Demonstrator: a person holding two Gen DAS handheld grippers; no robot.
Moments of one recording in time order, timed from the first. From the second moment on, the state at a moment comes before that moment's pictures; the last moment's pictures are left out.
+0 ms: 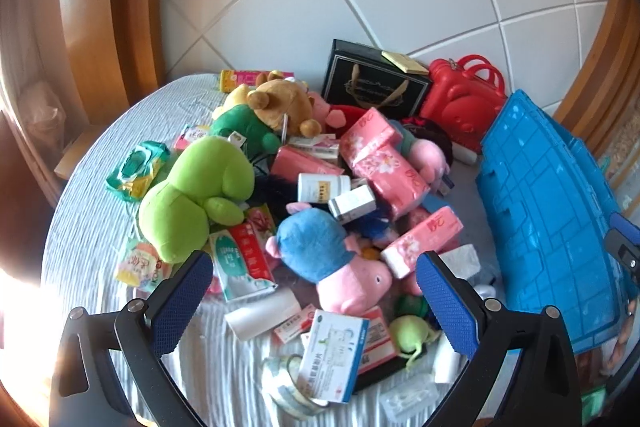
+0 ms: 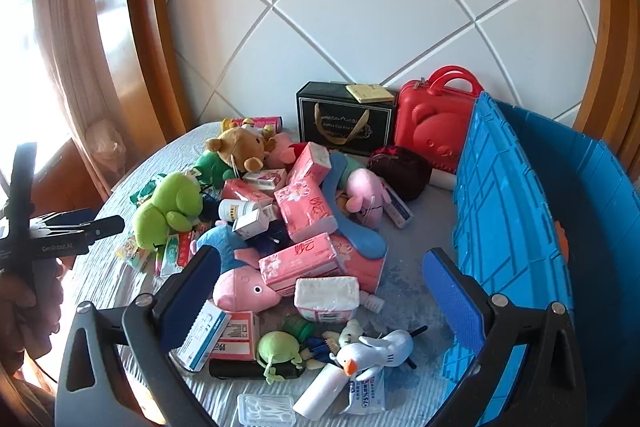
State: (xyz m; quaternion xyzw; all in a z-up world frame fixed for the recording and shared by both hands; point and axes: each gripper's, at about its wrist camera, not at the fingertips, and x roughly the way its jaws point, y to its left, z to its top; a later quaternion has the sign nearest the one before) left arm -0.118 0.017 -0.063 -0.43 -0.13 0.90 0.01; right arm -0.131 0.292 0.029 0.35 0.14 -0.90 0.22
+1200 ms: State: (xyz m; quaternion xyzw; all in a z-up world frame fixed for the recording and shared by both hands) left arm -0.130 0.102 -0.255 -0.59 0.02 0.79 0.16; right arm -0.139 0.347 -0.209 0.57 0.06 -0.82 0.04
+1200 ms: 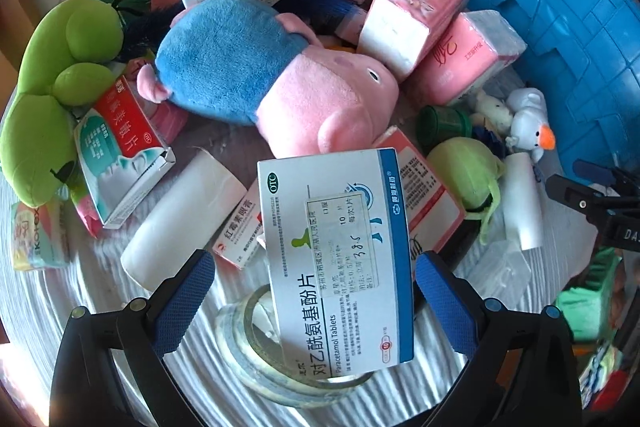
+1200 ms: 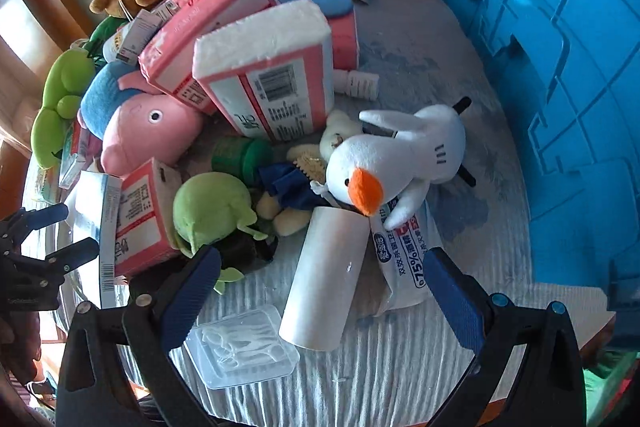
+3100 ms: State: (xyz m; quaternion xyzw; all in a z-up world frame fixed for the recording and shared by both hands) left arm -0.143 0.086 -0.212 -0.56 -0.02 0.81 0.17; right arm -0.113 0.315 -0.177 0.56 0.08 -0.82 0.07
